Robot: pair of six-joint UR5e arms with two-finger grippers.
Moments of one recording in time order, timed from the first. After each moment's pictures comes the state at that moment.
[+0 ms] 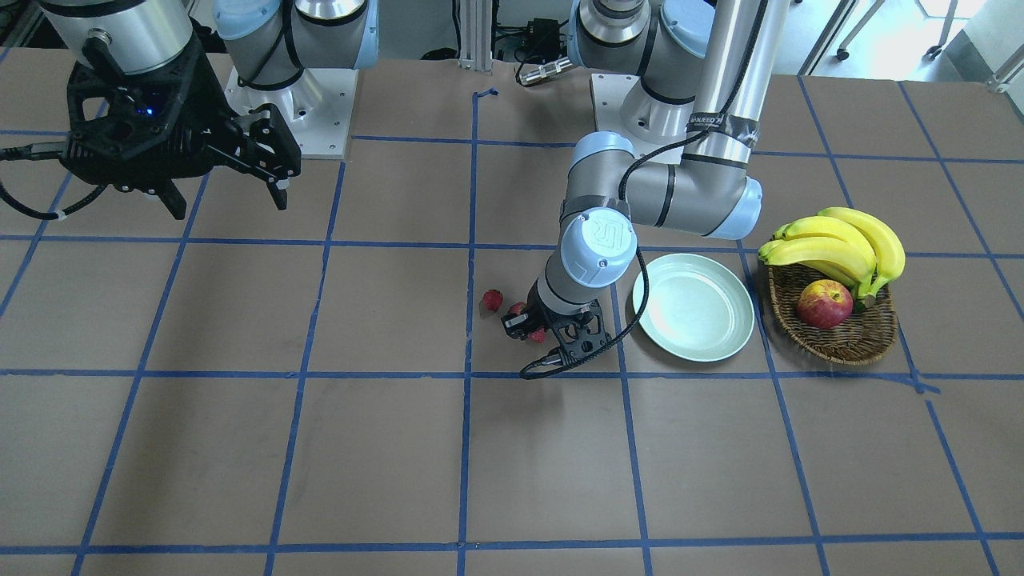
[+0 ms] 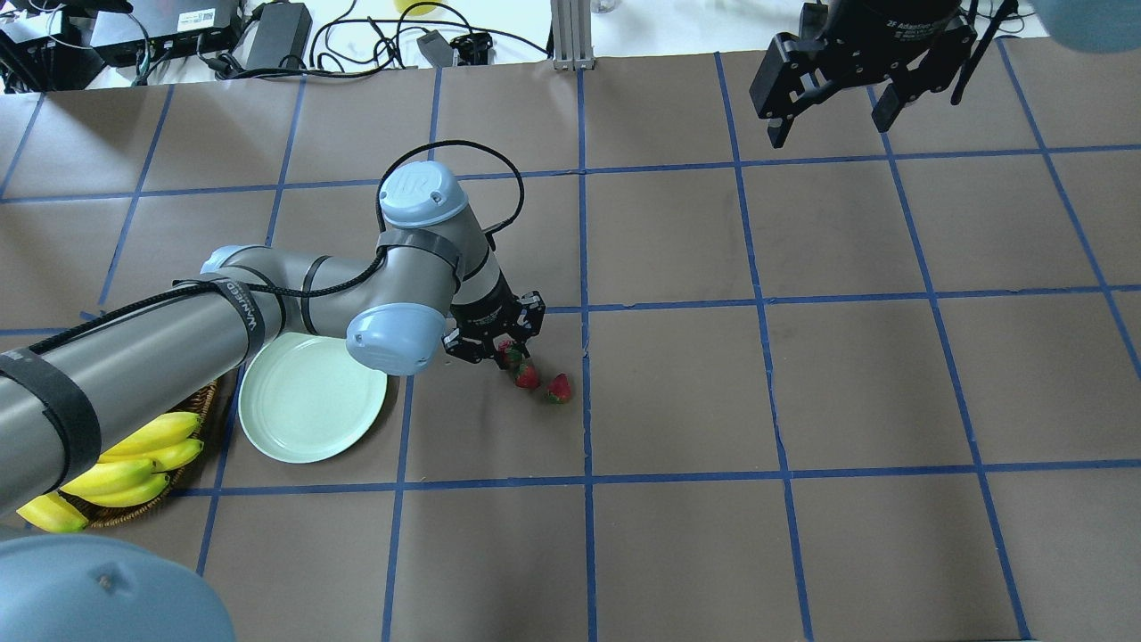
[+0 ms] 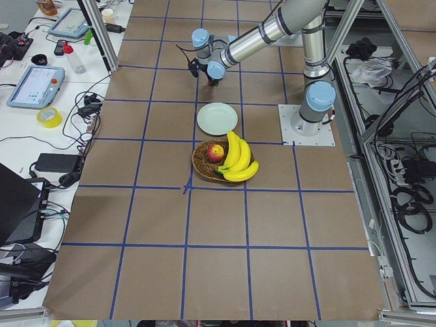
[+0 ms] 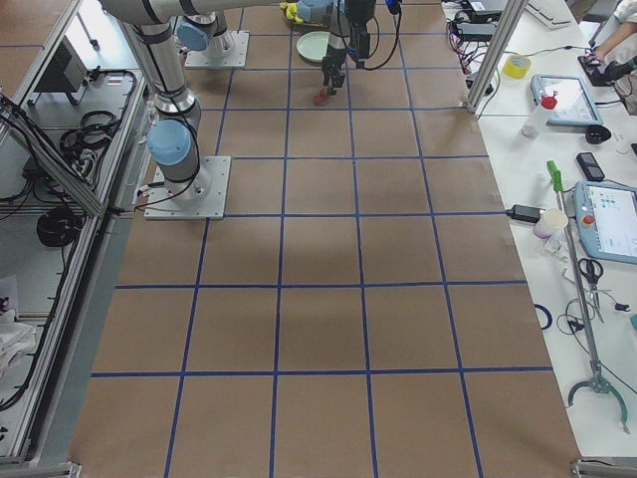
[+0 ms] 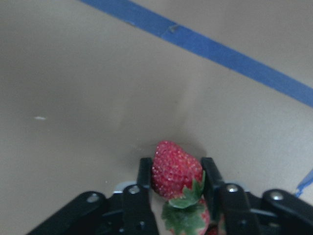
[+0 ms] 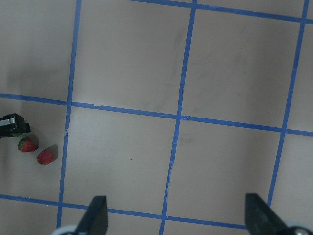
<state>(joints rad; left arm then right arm) -1.77 -1.98 -1.90 -0.93 1.41 -0.57 1.60 -1.49 1.38 -1.51 -1.56 -0.10</state>
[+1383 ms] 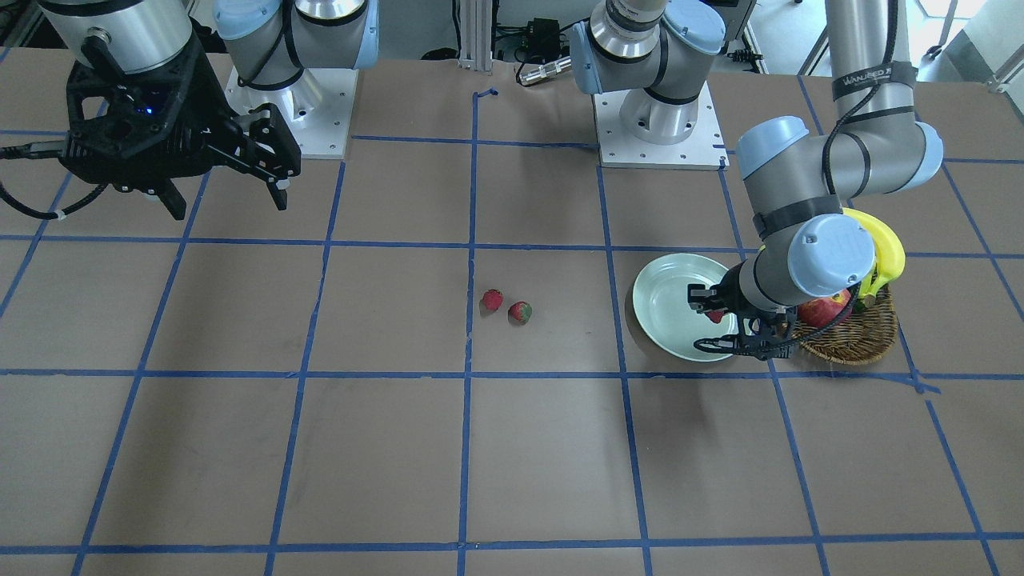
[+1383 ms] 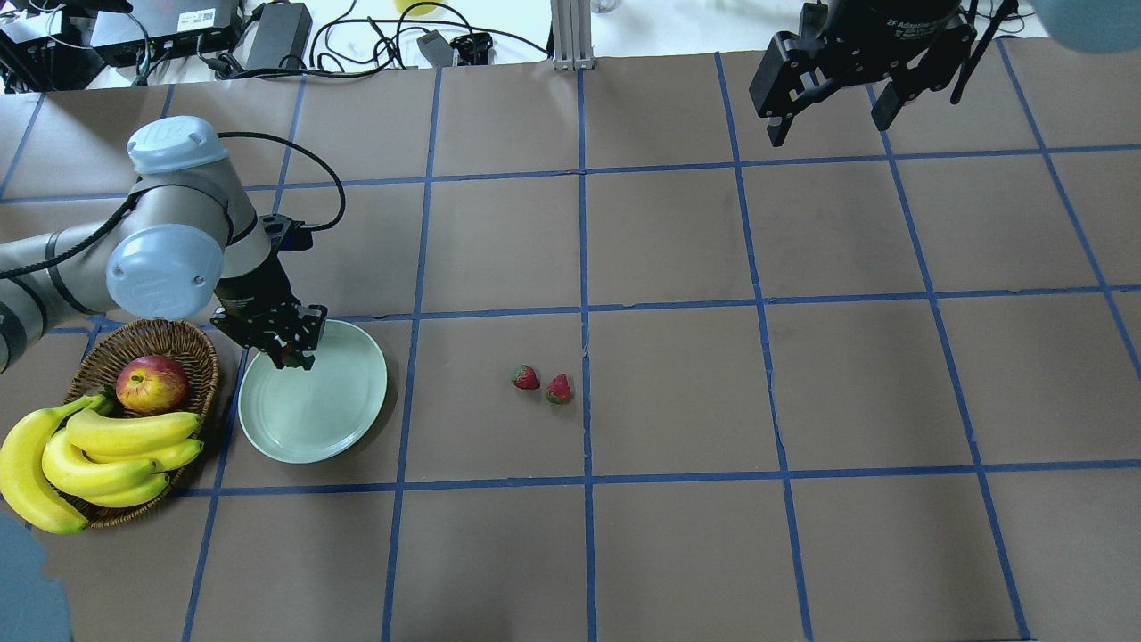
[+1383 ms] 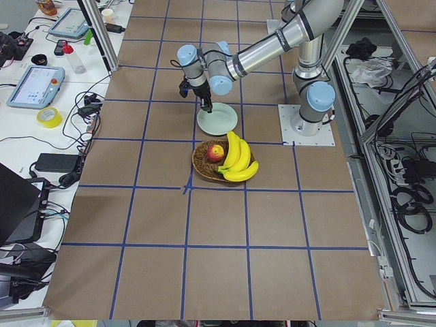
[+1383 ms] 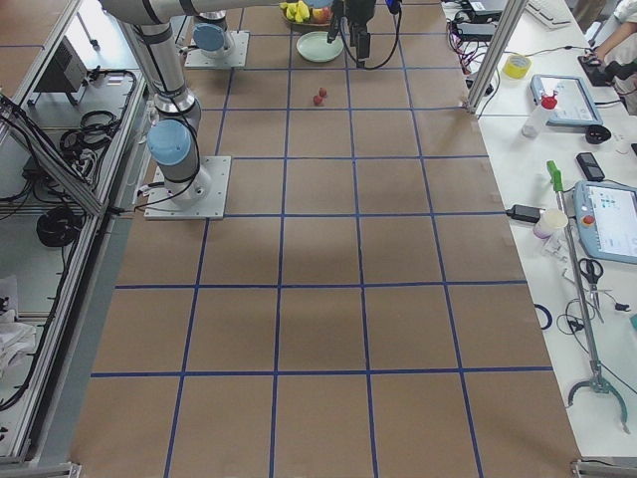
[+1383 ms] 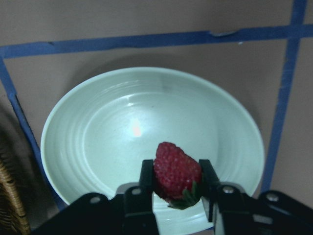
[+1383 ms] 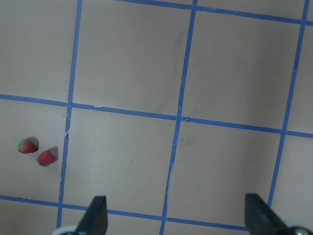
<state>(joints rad) -1.33 -1.85 -1.92 -1.25 1.67 0.29 1.60 -1.49 1.38 -1.51 -1.55 -0.10</state>
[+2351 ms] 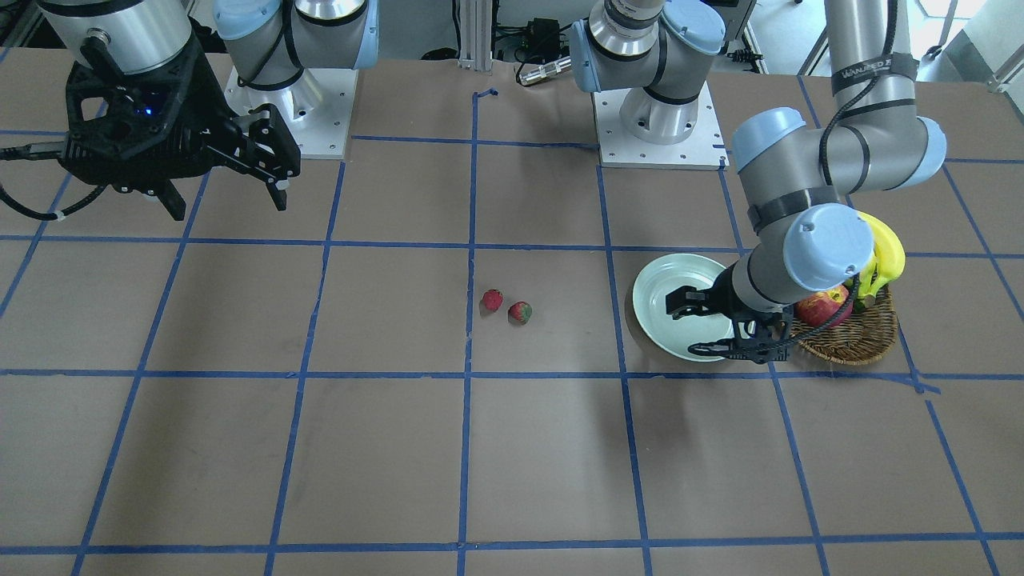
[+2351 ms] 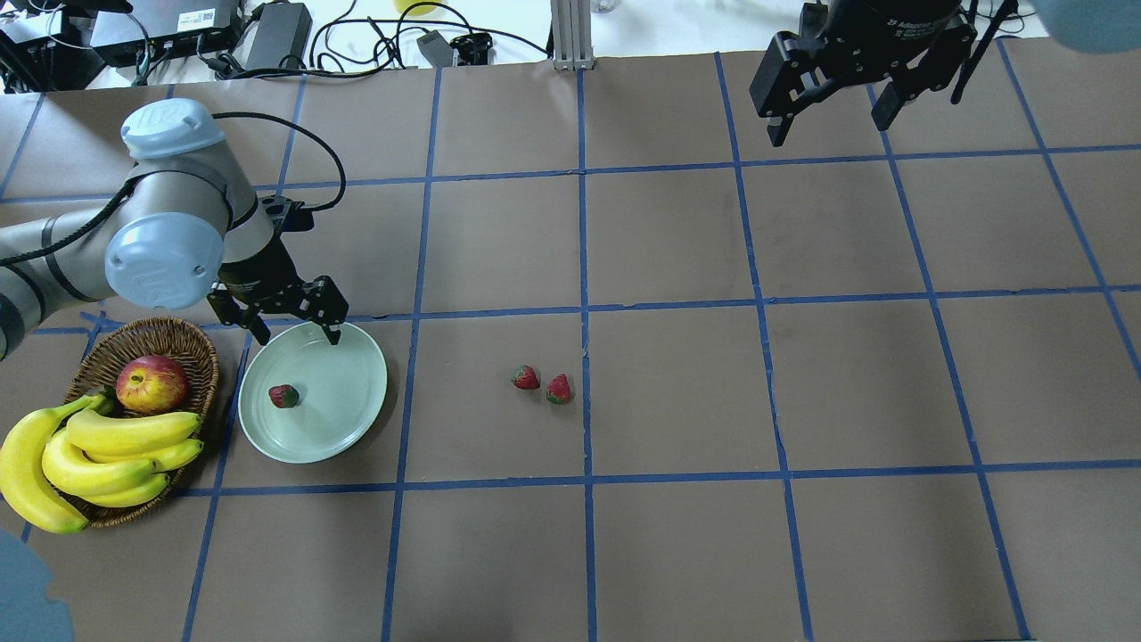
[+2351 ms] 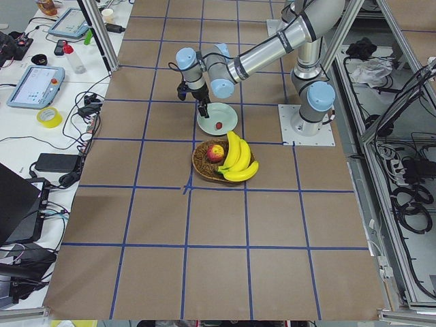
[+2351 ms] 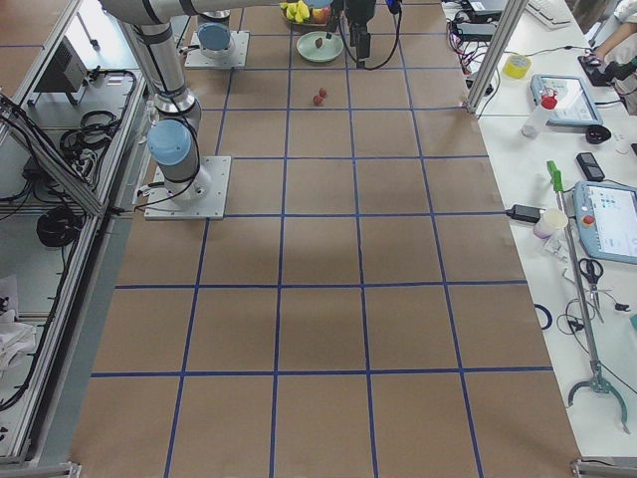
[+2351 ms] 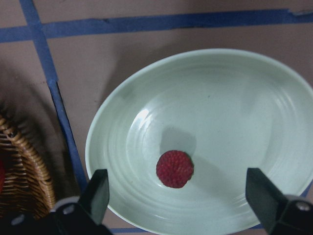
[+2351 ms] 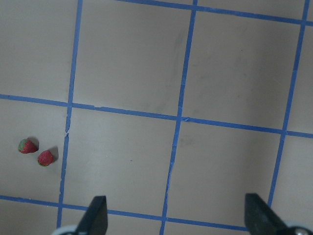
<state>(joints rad) -1.41 -1.84 -1.87 -1.24 1.61 0.17 1.60 -1.49 1.38 -1.51 -1.55 -0.11</state>
